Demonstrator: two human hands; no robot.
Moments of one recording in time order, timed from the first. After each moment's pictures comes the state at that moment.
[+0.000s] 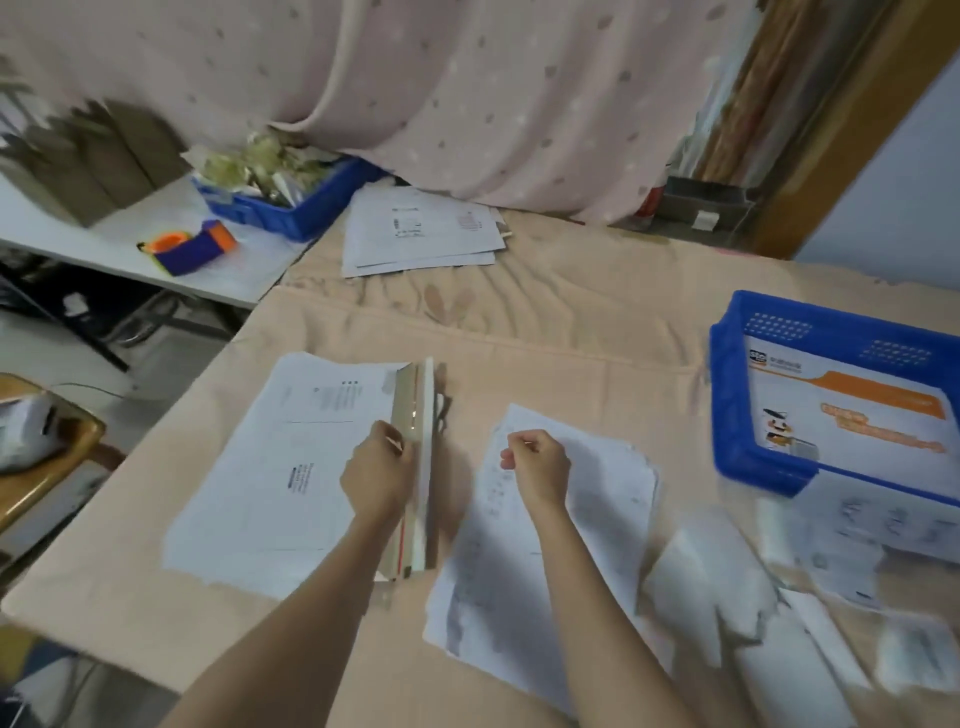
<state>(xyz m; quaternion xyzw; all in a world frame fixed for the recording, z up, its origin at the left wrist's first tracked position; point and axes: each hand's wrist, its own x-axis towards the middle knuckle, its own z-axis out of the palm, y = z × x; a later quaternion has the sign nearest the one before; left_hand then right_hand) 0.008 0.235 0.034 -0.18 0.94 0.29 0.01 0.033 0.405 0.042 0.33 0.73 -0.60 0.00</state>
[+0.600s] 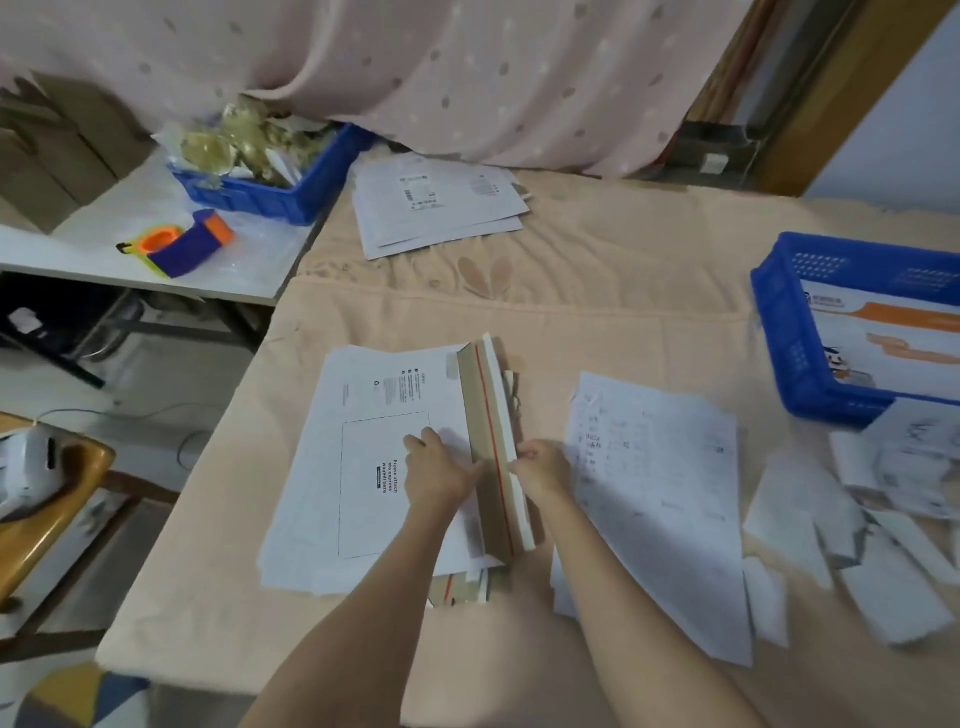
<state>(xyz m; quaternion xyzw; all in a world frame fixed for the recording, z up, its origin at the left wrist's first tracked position) -0.014 0.155 0.007 -0.08 0.94 0.26 0.21 0.021 0.276 0.017 0.37 0.77 -0.50 0.14</state>
